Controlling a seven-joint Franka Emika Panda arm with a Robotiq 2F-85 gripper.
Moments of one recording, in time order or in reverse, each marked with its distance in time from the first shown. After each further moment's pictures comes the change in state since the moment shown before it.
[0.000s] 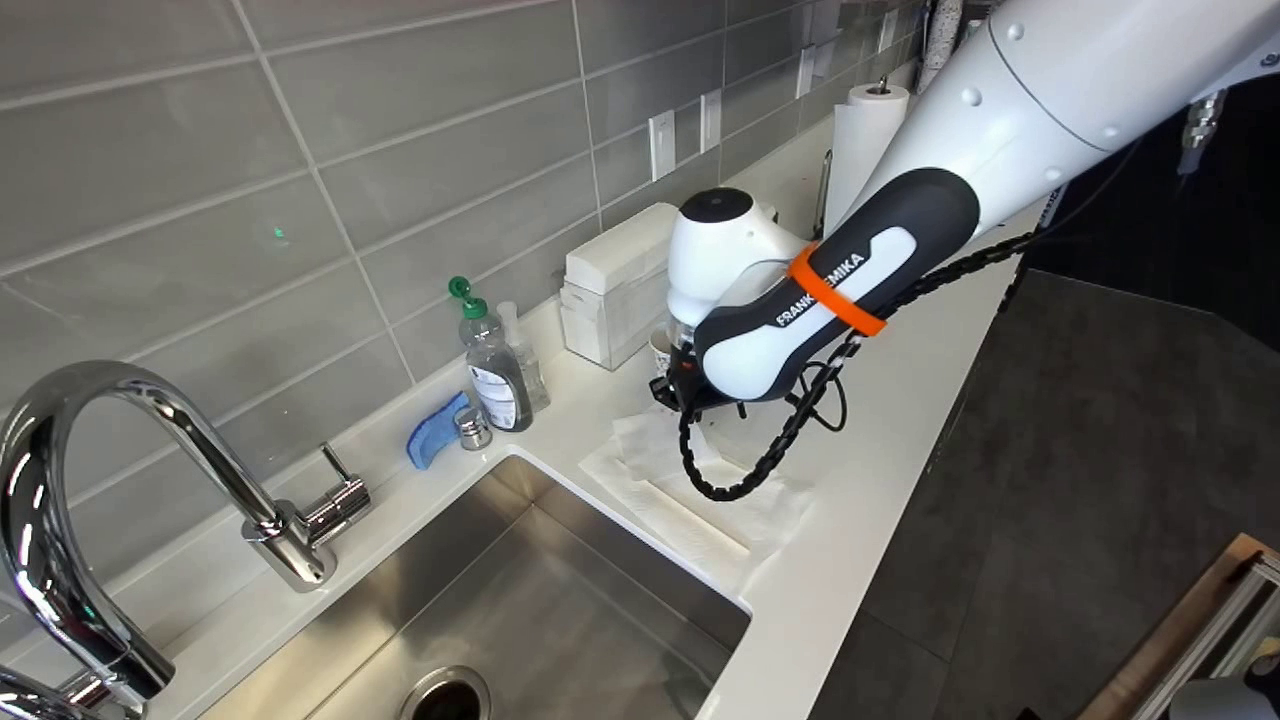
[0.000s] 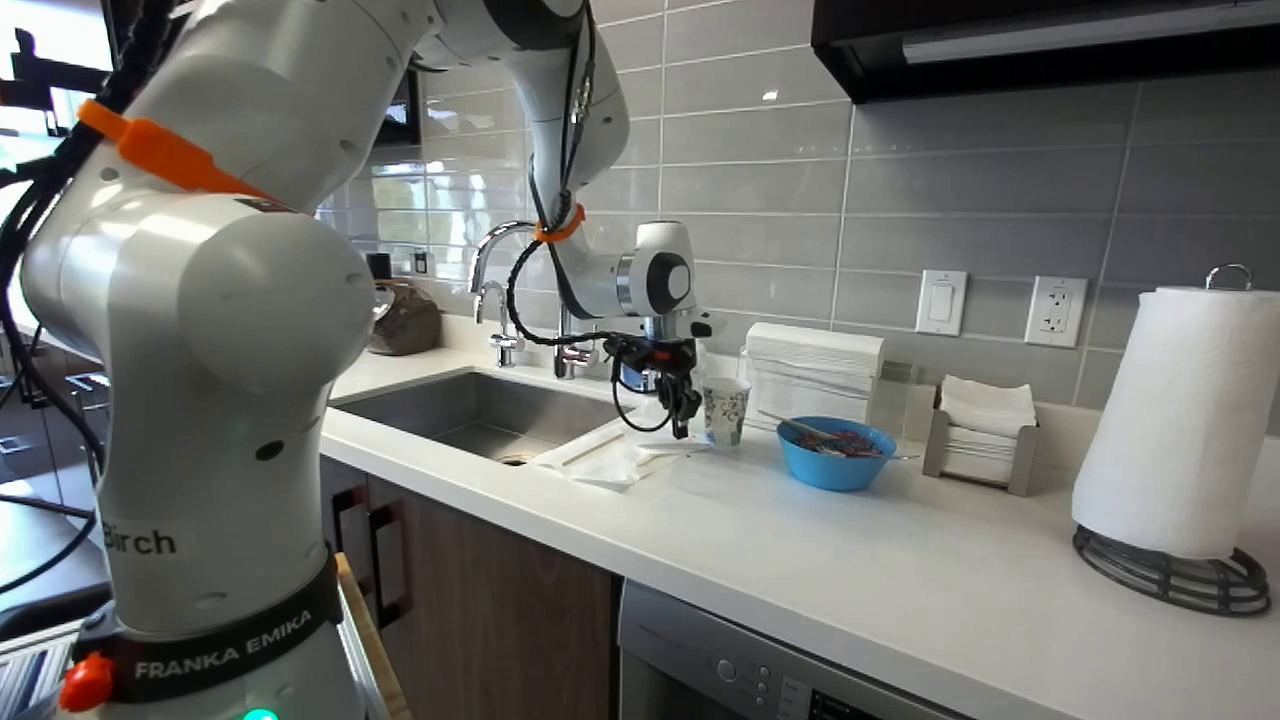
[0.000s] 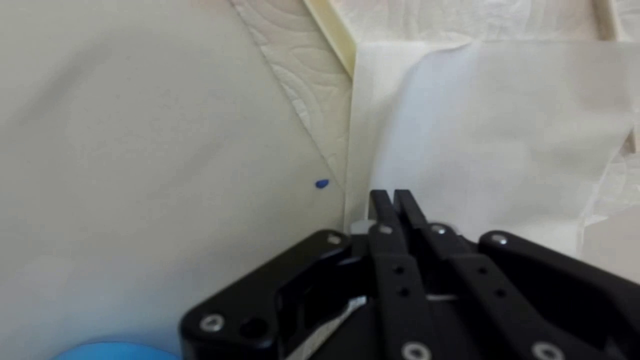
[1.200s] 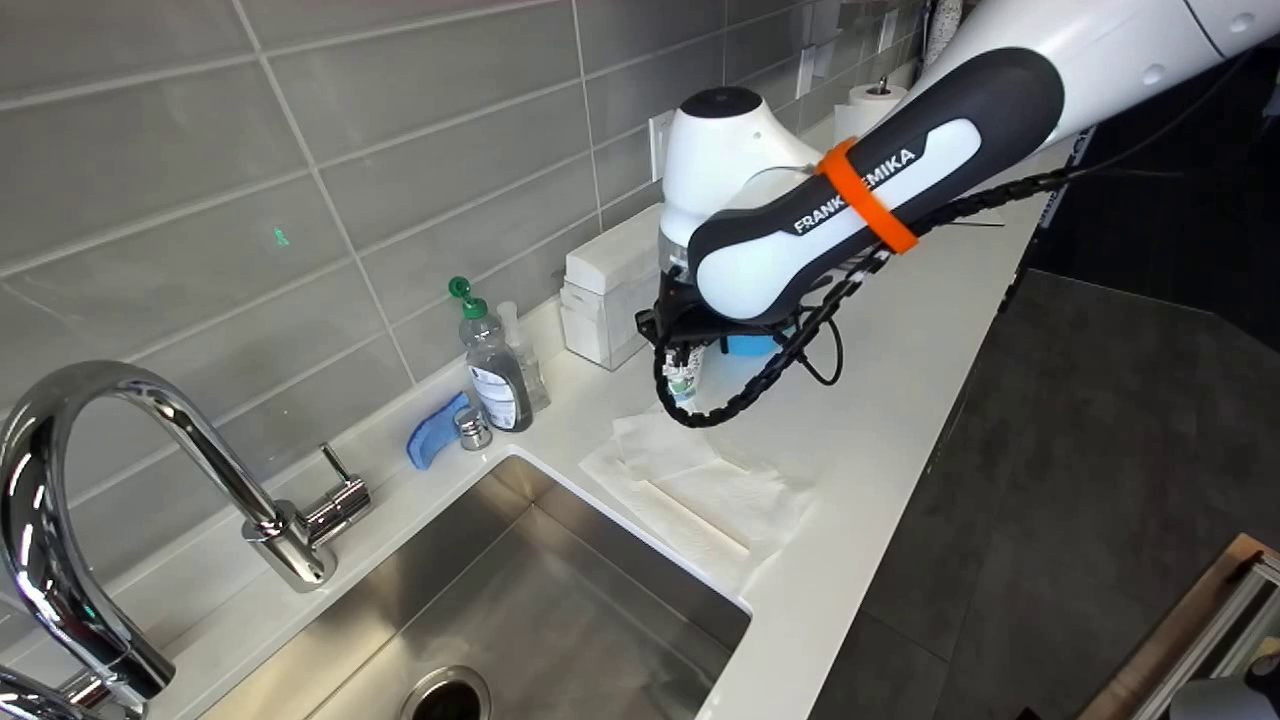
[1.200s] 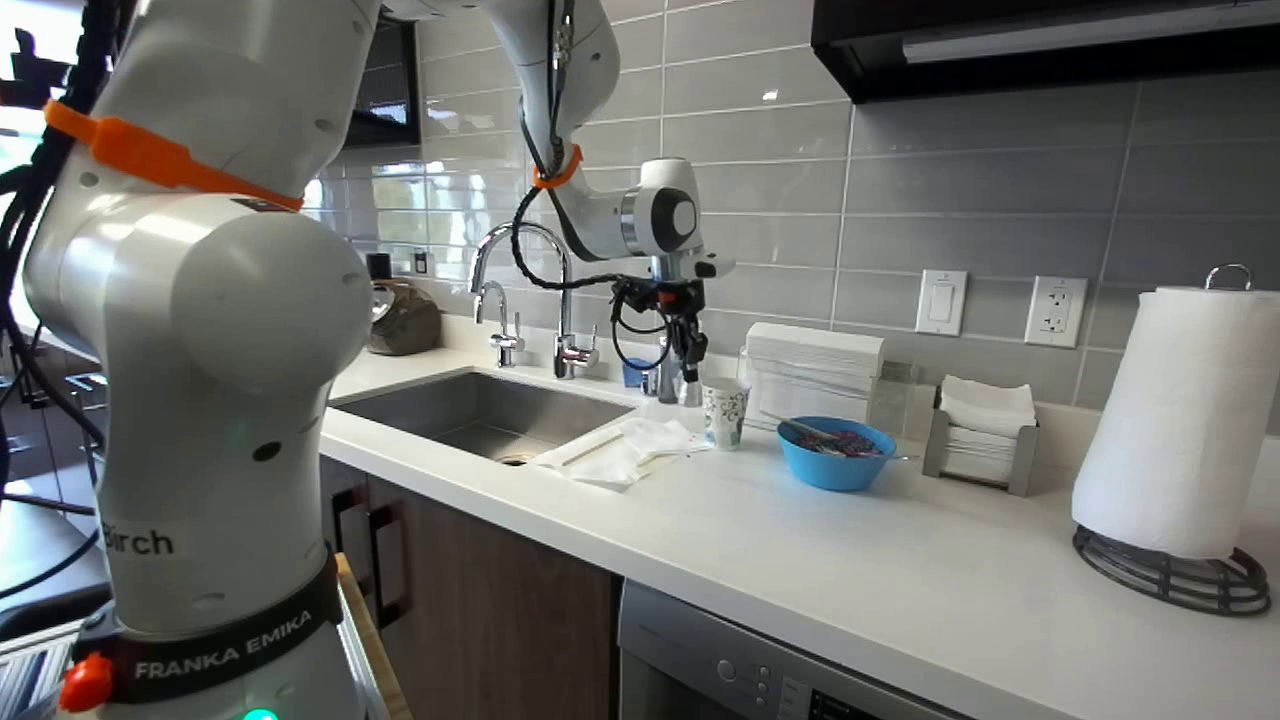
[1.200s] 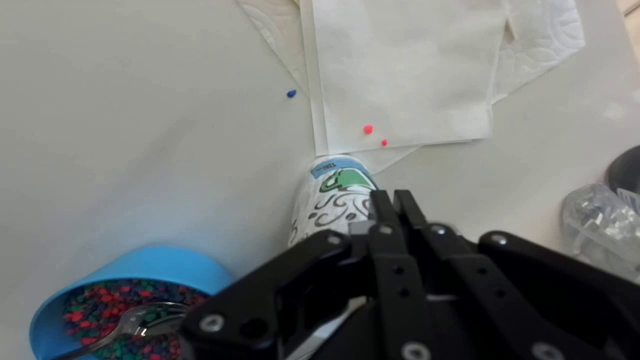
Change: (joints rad) arm -0.019 -0.145 0.017 0.038 0.004 -0.108 0.105
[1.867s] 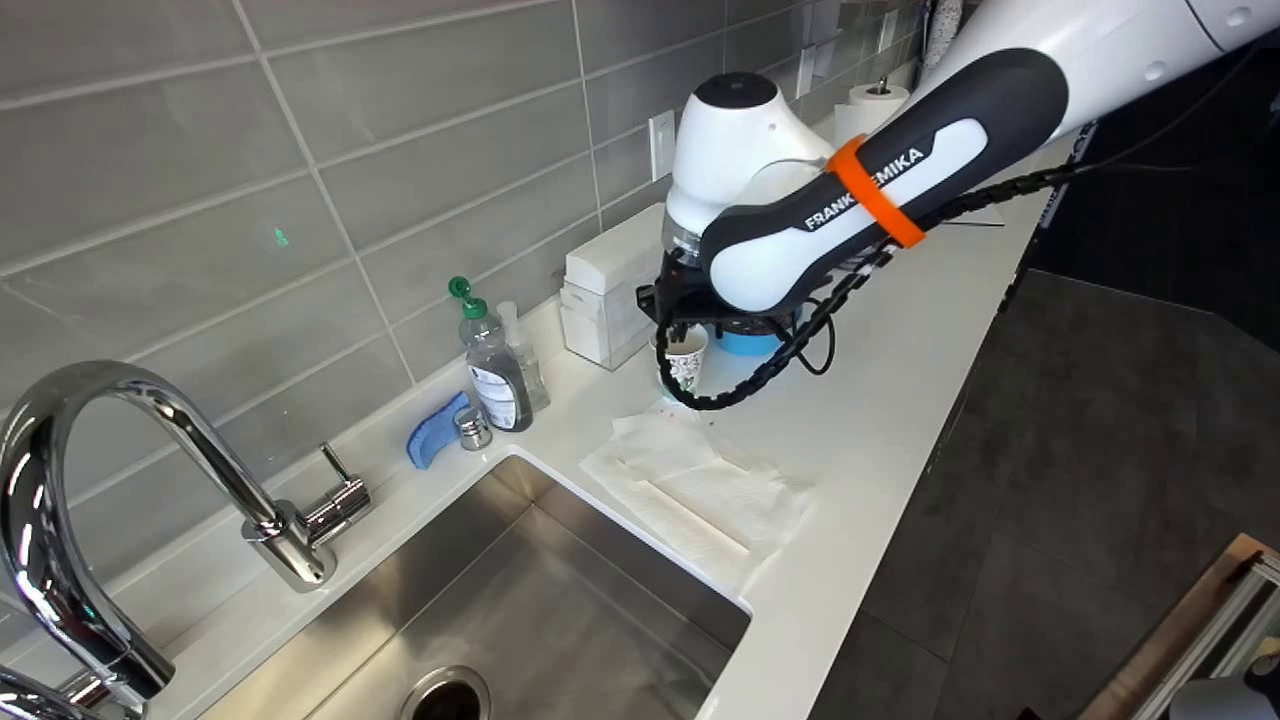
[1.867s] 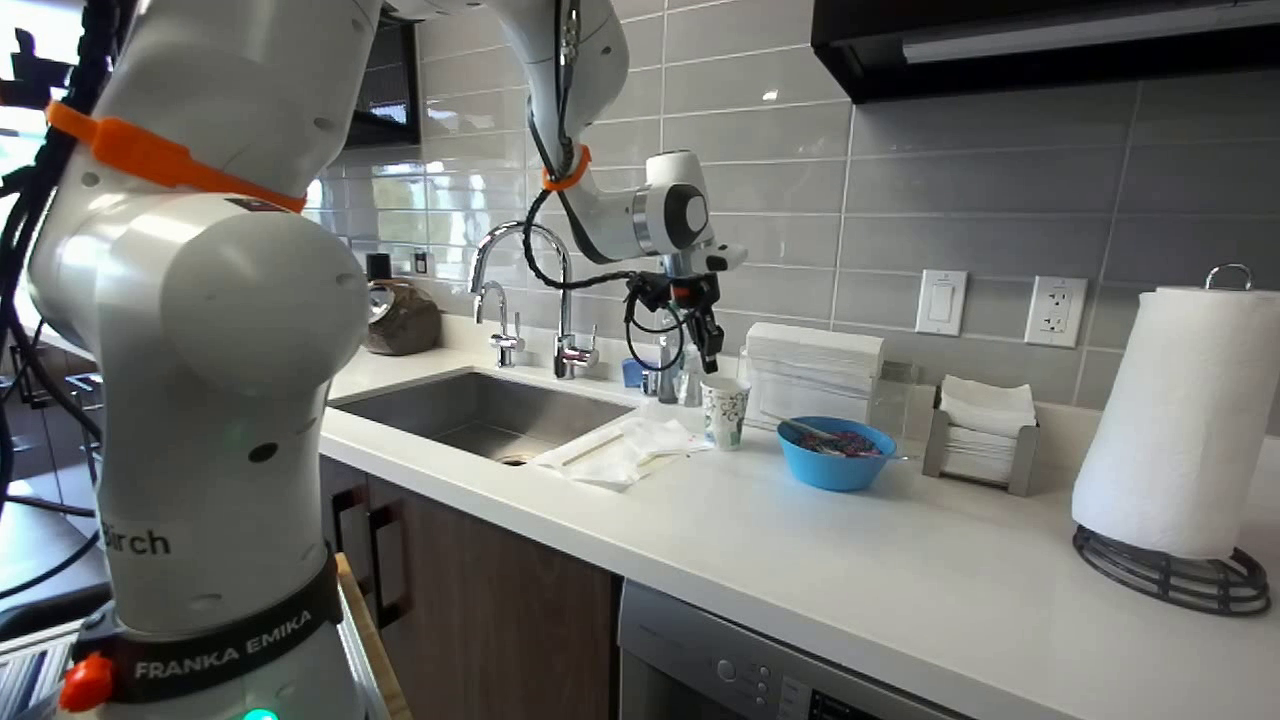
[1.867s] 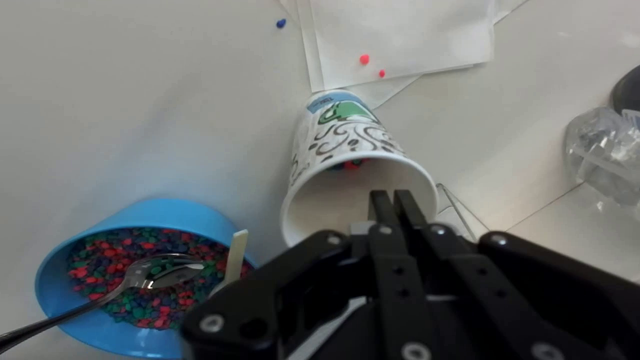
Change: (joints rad) arm -0.028 0.005 -0.007 0.006 -0.074 0.088 0.079
